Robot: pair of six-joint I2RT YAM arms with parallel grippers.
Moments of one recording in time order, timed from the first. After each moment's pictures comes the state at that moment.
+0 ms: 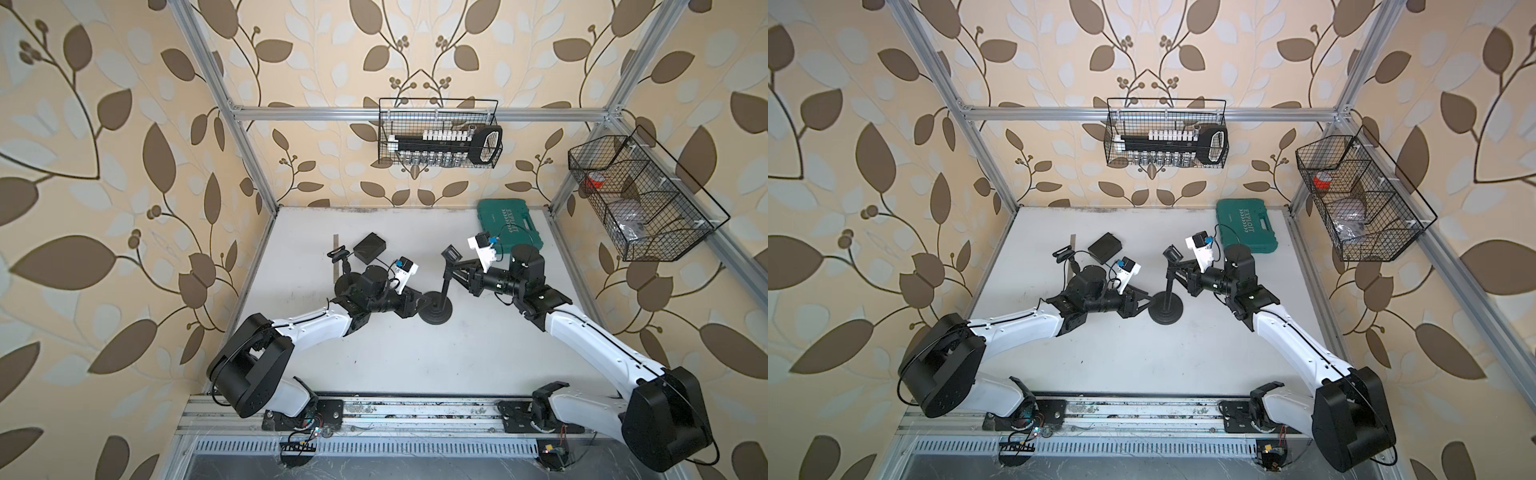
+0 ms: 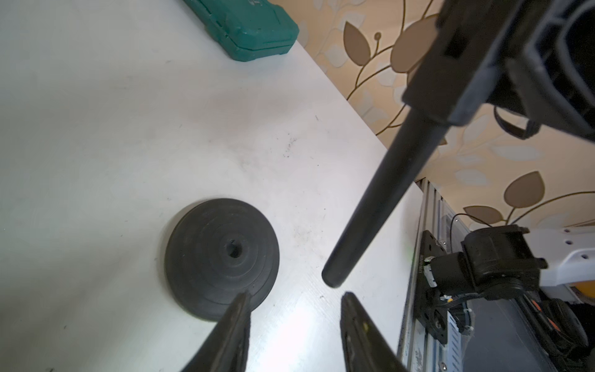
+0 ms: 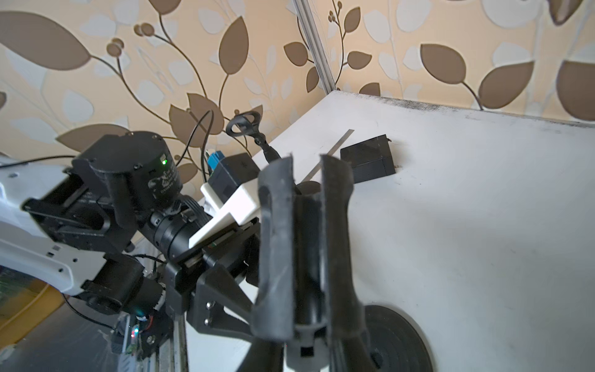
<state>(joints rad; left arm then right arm) -0.63 1.44 0.67 0.29 0.52 -0.37 0.32 1.17 0.73 0.11 -0.65 0.20</state>
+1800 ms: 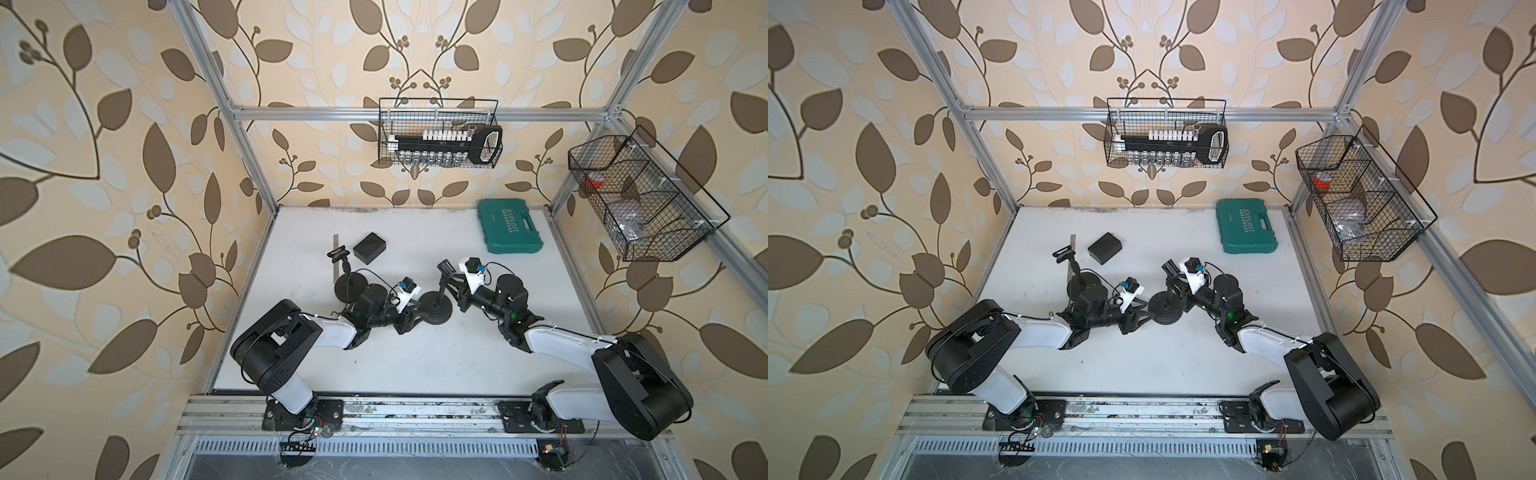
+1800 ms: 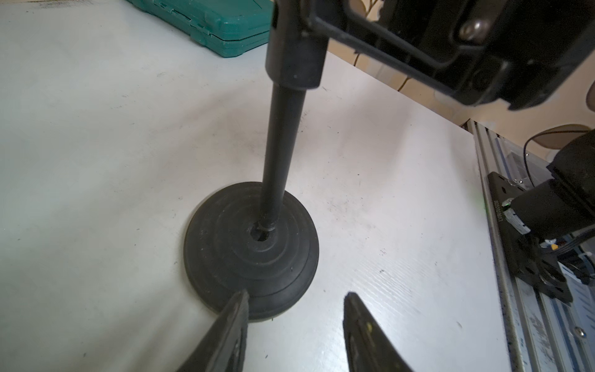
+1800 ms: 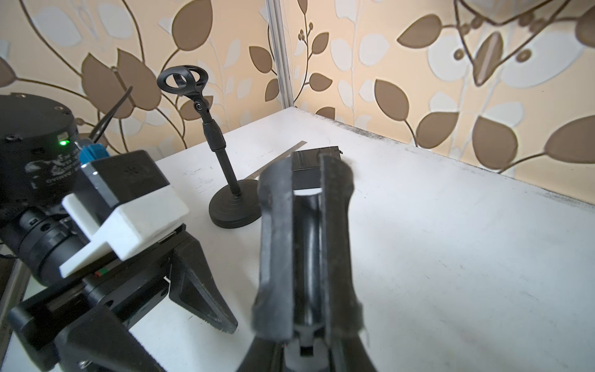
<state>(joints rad) -0.65 1.60 0.51 0.66 0.49 -0.08 0.43 1.34 0.43 0.73 -0.38 0.04</state>
